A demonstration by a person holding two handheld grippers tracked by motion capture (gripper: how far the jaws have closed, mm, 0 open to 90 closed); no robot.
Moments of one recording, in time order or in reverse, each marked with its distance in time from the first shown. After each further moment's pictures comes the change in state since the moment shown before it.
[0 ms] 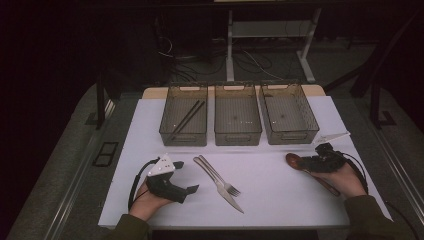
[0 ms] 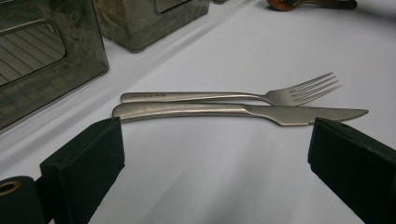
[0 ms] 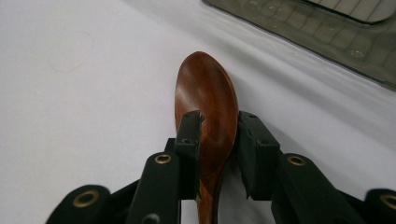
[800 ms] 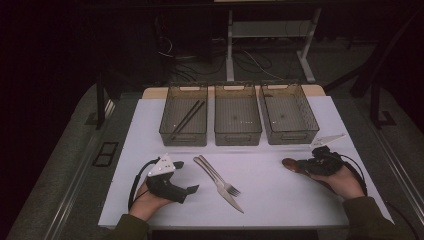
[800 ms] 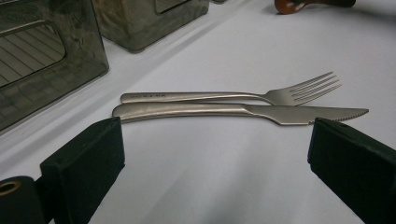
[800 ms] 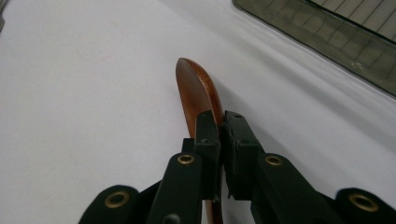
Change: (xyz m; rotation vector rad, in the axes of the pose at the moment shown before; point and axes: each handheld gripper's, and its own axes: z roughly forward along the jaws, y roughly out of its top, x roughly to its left) left arm 0.000 0.000 0.000 0.002 0.001 0.004; right arm 0.019 0.004 -0.006 0.015 -0.013 -0.080
